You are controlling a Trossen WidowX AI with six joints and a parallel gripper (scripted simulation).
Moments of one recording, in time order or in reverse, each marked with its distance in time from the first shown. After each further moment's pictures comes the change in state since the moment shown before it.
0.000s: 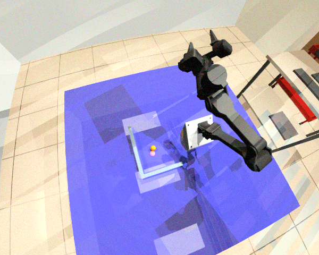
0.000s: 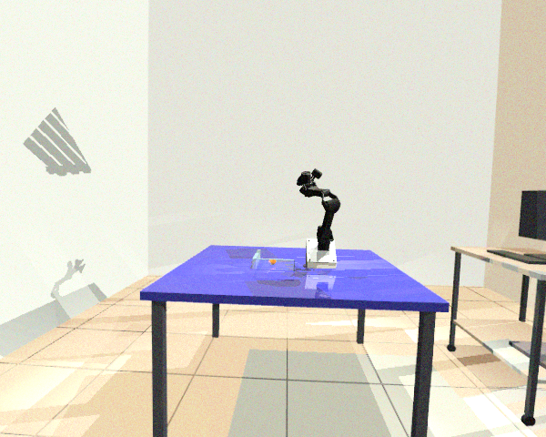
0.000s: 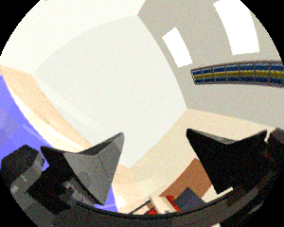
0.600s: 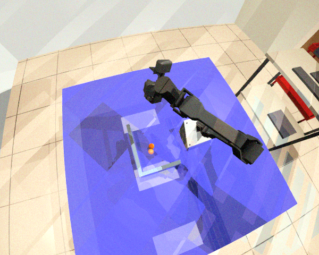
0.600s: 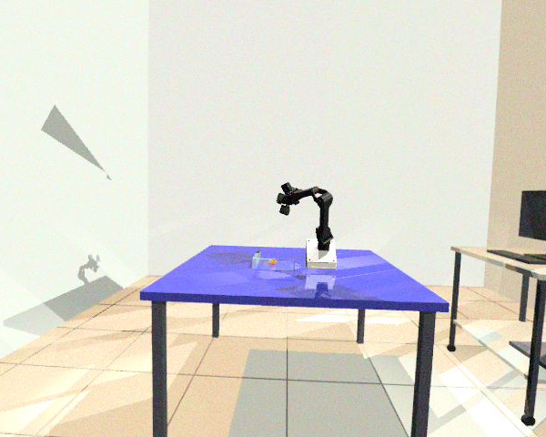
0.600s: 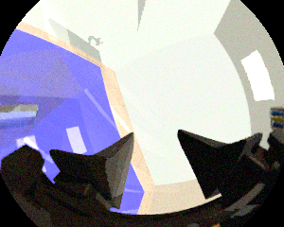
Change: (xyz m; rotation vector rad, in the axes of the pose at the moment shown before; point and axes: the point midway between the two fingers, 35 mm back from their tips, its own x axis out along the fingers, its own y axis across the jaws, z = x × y) arm -0.078 0.199 0.061 -0.191 -0.216 0.750
